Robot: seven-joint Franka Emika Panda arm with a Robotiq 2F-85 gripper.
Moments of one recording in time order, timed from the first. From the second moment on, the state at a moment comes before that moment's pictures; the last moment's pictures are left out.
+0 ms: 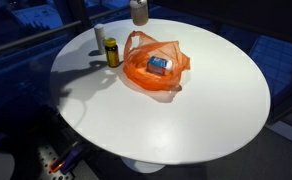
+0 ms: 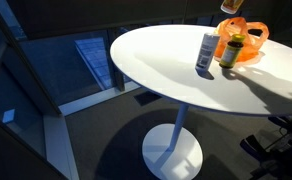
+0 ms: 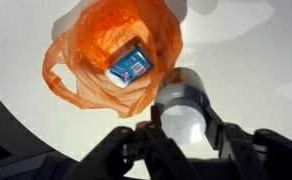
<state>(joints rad) -0.01 -0.14 0.00 -2.16 -0.19 2.25 0.53</state>
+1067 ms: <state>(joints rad) 0.02 -0.15 0.06 -2.22 -0.18 2.29 0.46</state>
